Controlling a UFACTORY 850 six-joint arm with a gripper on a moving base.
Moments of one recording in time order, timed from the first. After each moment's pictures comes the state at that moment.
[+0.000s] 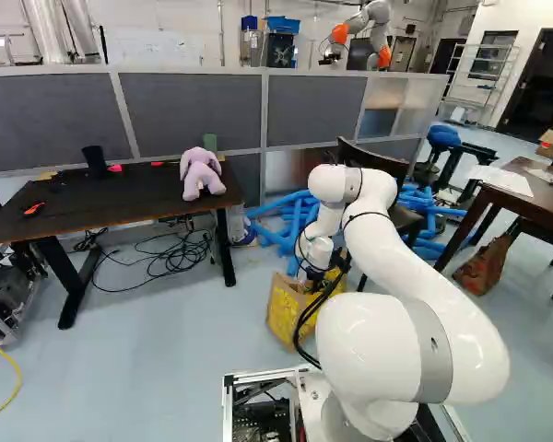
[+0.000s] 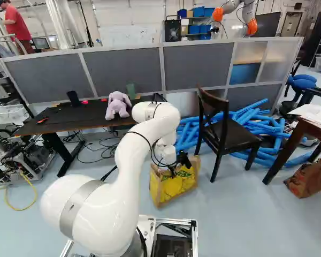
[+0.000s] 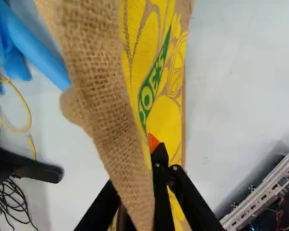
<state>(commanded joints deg) -12.4 -84.4 -85.0 10.6 6.1 40.9</state>
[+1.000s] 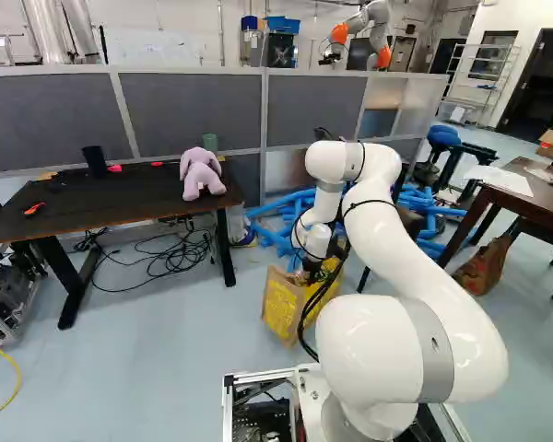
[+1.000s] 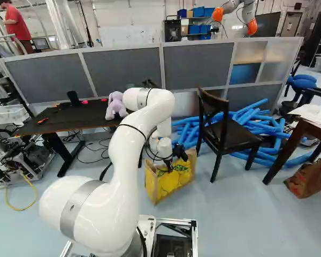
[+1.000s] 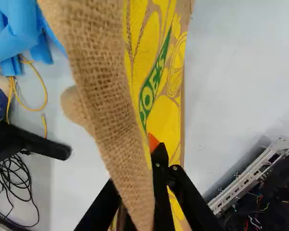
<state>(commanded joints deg) -9.9 -73.0 -73.9 8.1 6.1 40.9</state>
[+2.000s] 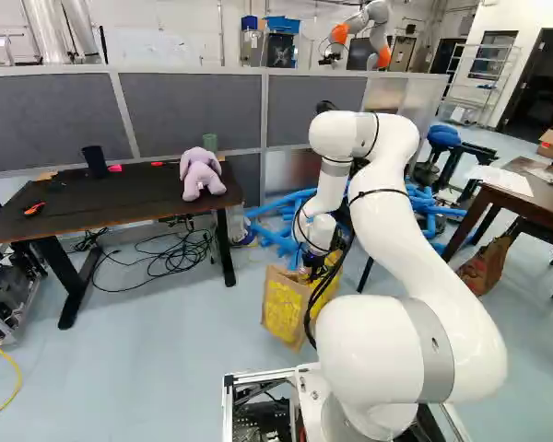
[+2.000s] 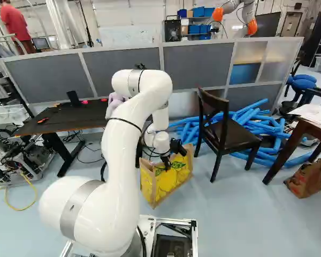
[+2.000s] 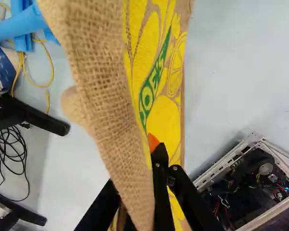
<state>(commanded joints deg) -9.5 -60.6 -60.8 1.4 6.1 40.9</state>
